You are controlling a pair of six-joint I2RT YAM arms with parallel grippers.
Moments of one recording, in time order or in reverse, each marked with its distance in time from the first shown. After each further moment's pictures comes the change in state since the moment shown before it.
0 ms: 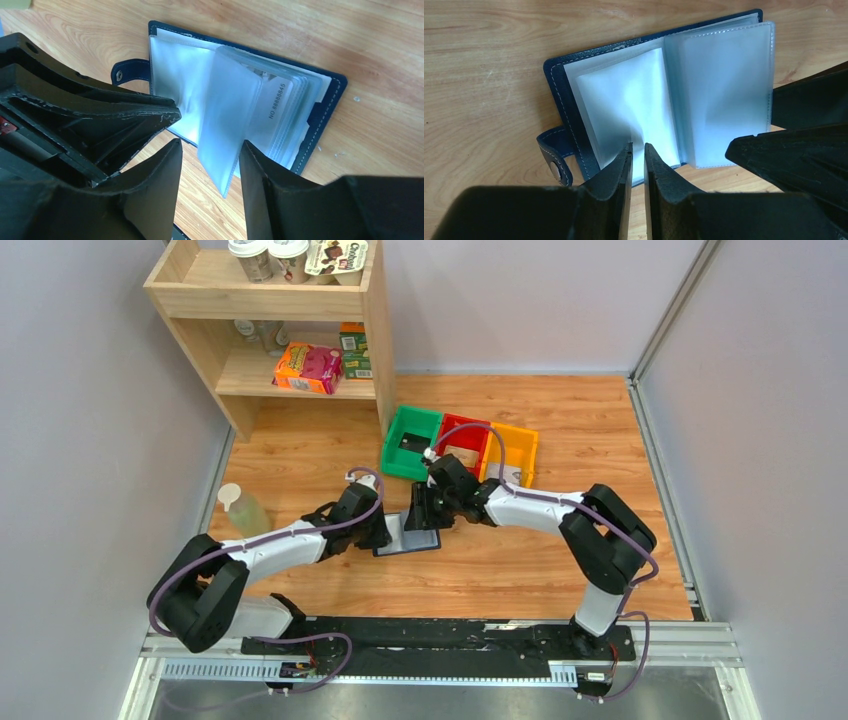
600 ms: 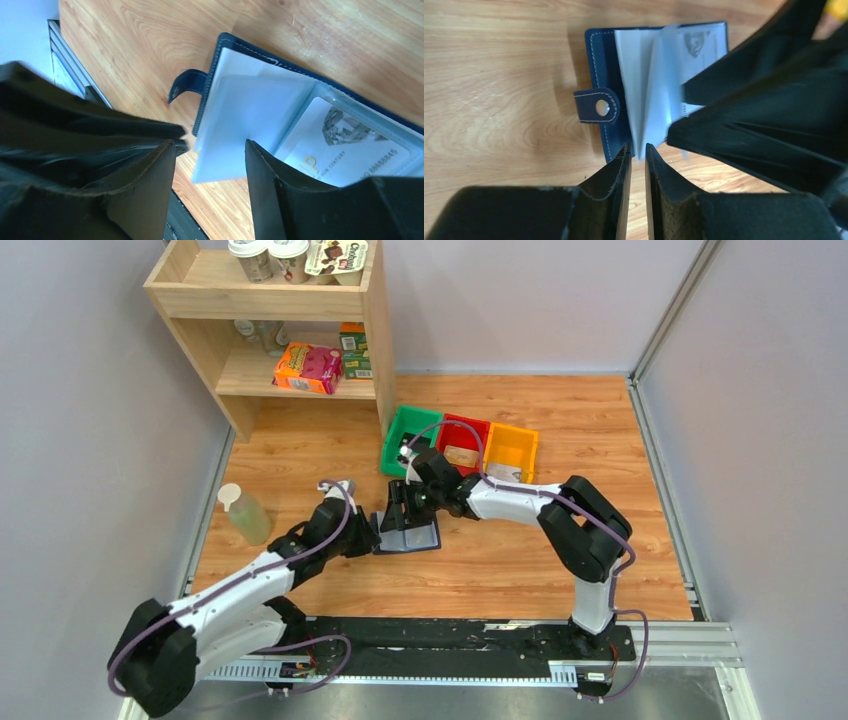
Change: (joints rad) left arm 0.013 -0.319 -0.125 -0.062 -0.030 -0.079; right arm 0.024 0.112 0.135 0.053 -0.179 -0.014
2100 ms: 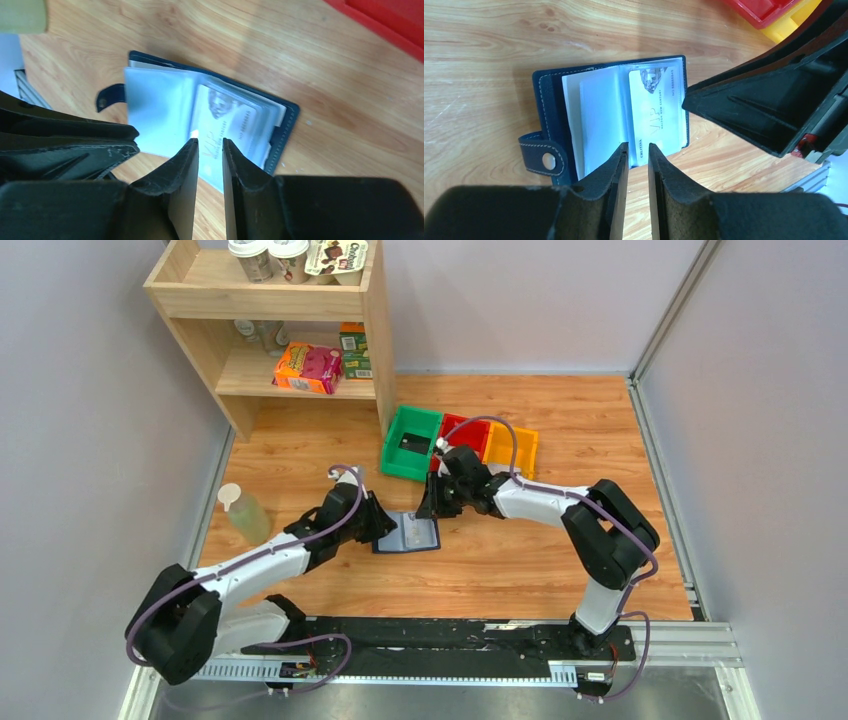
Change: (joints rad) left arm 0.005 0.117 0.073 0.132 0.027 -0.096; right arm -0.113 -0.101 -0.129 0.010 0.105 -0.021
